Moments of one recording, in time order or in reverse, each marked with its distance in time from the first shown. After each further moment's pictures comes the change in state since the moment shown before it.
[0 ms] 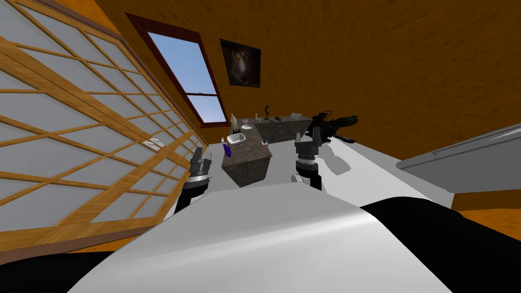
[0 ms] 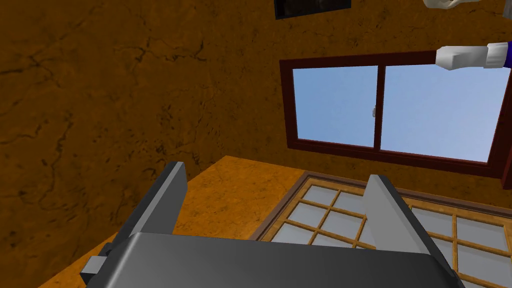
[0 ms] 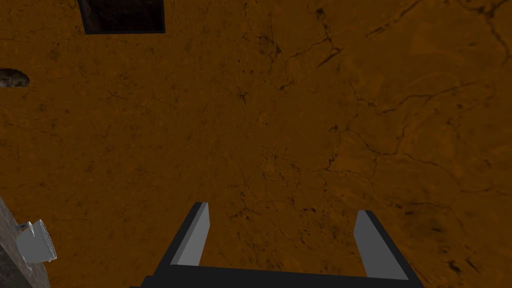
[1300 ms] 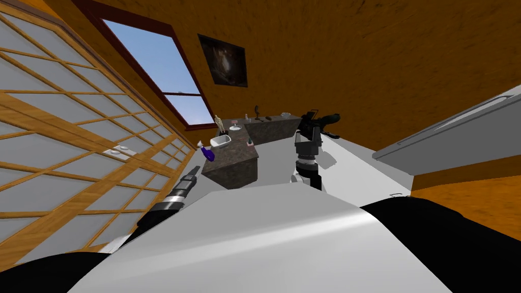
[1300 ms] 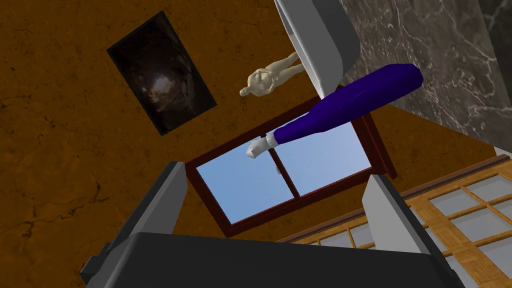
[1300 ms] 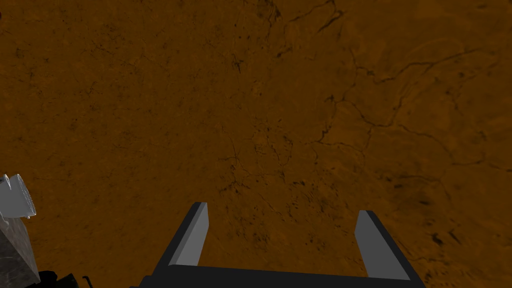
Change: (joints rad) left arm 0.301 0.359 0.136 0.078 -0.030 0.199 0.085; right arm 0.000 0.000 0.000 0.000 0.000 0.000 0.000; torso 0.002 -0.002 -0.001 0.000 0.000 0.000
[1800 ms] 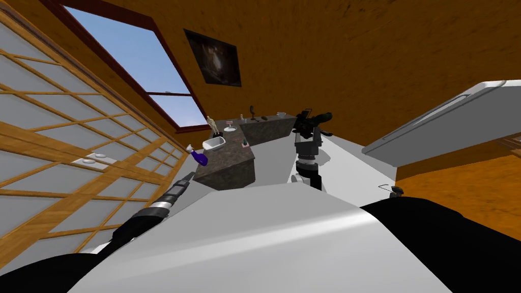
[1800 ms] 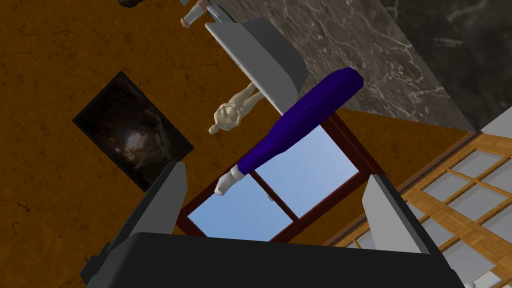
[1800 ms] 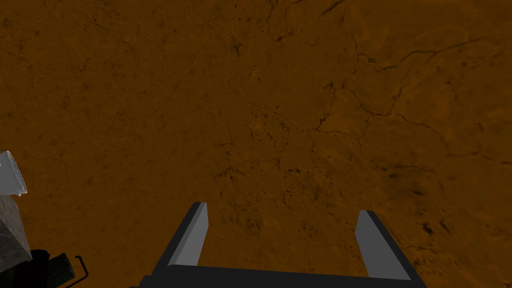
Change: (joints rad) left arm 0.077 0.138 0.058 0.047 -0.011 0.113 -0.017; right arm 0.000 0.000 0.000 0.000 0.000 0.000 0.000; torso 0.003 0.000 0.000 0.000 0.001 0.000
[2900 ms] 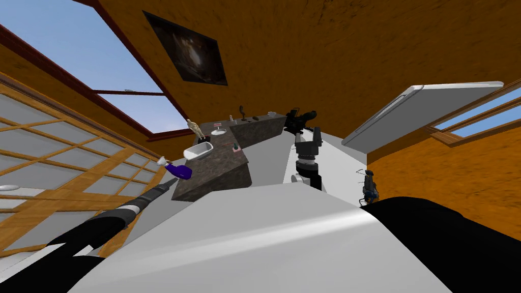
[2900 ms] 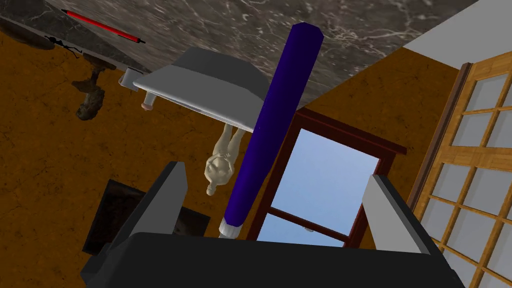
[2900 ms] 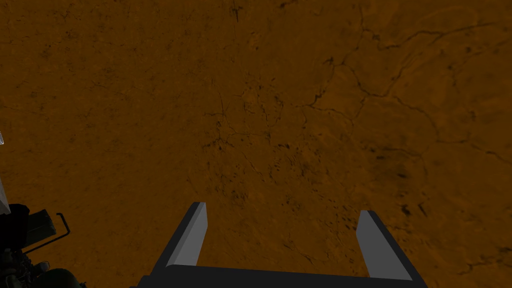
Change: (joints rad) left arm 0.135 0.287 0.147 0.054 -0.002 0.264 -0.050; right arm 0.000 0.000 0.000 0.000 0.000 0.000 0.000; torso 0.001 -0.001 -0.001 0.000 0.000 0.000
